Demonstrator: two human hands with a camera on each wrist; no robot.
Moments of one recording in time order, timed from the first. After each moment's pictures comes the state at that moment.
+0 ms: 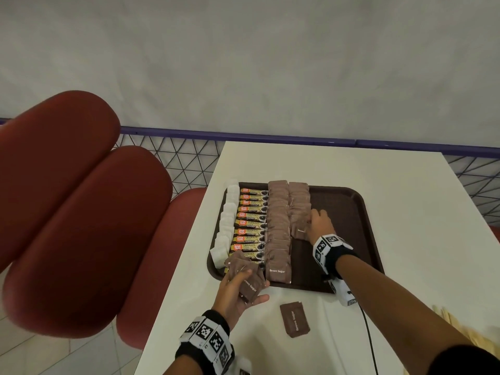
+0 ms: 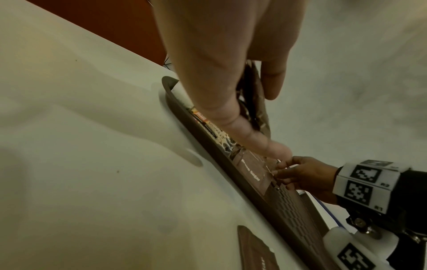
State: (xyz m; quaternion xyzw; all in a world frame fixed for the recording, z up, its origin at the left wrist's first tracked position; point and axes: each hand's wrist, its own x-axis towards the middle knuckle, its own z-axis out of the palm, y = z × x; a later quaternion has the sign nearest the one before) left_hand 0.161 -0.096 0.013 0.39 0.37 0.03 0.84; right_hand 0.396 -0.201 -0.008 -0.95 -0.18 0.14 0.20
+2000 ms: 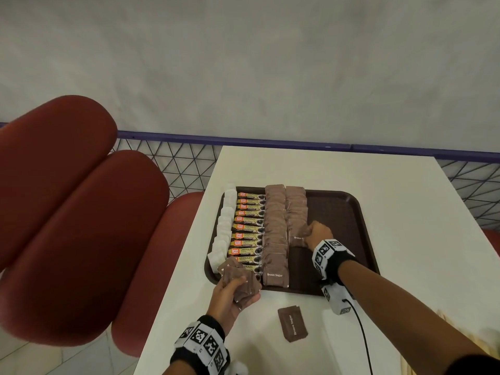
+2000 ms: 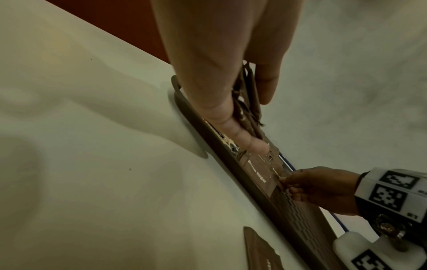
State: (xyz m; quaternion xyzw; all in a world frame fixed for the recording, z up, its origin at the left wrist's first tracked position) left_hand 0.159 -0.090 0.005 0.36 0.39 0.06 0.84; right_hand 0.394 -0.209 -0.003 -0.94 -0.11 0.22 0.22
